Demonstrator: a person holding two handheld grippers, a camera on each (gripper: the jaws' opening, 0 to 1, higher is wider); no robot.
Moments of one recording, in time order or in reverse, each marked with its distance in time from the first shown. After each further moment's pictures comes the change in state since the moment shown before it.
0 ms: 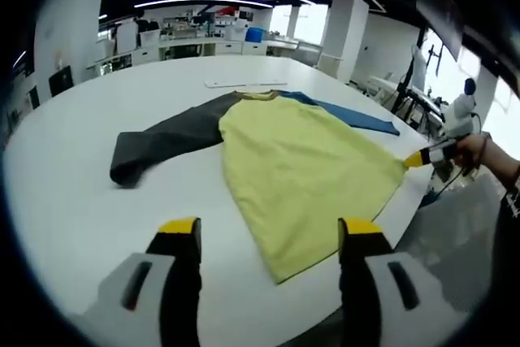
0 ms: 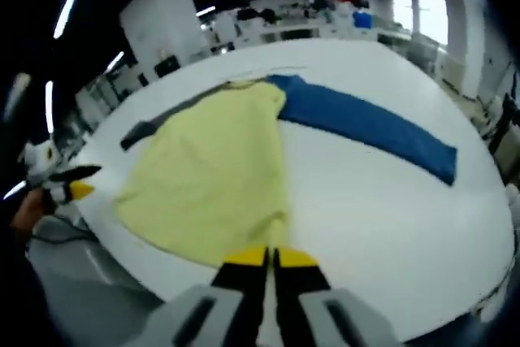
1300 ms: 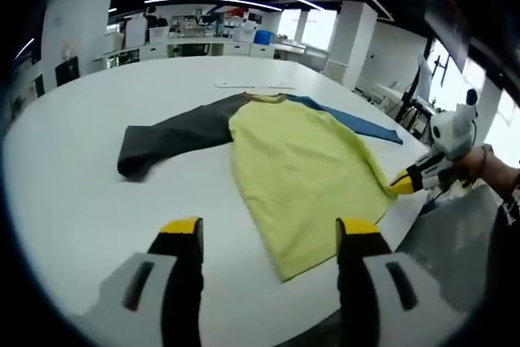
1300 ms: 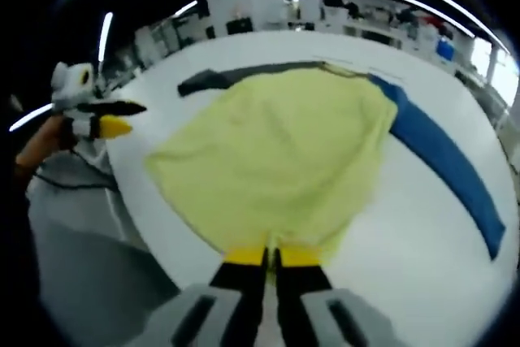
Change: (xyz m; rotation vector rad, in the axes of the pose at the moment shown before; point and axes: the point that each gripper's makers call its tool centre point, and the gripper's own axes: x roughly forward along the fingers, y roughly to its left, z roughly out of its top) left arm -0.005 0.005 -0.001 -0.045 -0.015 0.014; right arm 0.034 0.082 -0.004 -0.151 0.090 0.223
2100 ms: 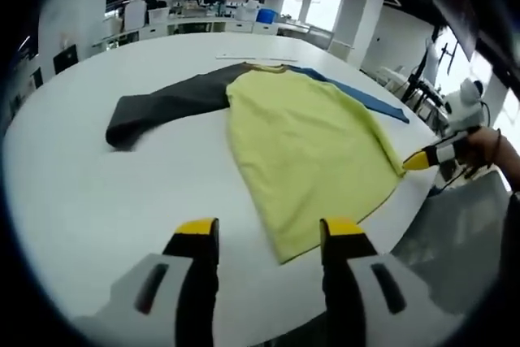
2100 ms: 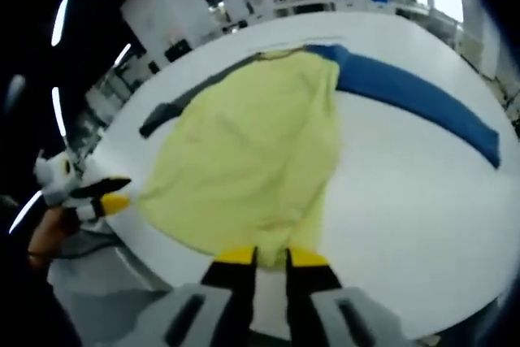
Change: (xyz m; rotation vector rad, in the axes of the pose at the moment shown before) left arm 0.017 -0.010 -0.040 -0.003 0.139 0.013; right arm -0.003 -0.010 -0.013 0.326 0.014 -0.081
